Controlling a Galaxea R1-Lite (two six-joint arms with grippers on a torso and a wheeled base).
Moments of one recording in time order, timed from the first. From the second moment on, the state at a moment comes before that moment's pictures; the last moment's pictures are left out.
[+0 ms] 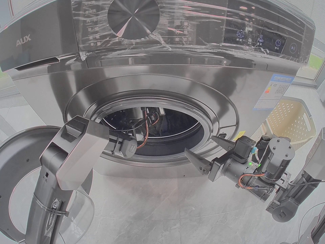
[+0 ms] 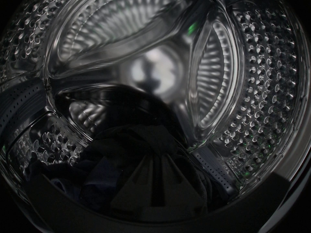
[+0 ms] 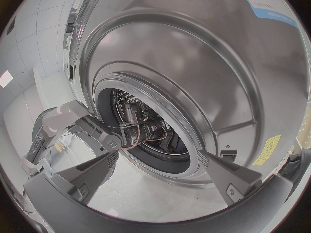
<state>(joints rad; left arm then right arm) -0.48 2.56 -1.80 -0.87 0.18 -0.25 0.69 1.92 -0.41 -1.54 -0.03 0.13</state>
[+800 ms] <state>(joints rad) -0.48 2.64 -1.88 -0.90 0.22 -0.22 0.69 1.92 -0.41 -1.54 -0.03 0.13</state>
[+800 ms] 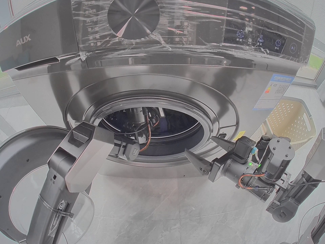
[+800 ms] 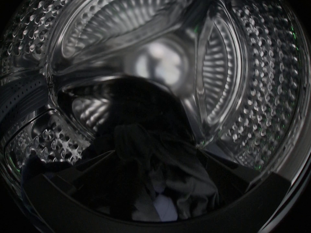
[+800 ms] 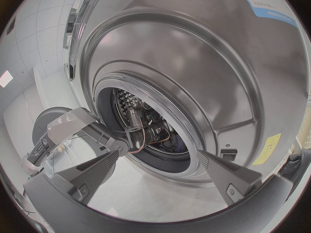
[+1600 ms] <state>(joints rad) -0.67 2.28 -0.90 -1.30 0.13 -0.06 0.74 1.89 -0.32 -1.54 -0.03 0.13</state>
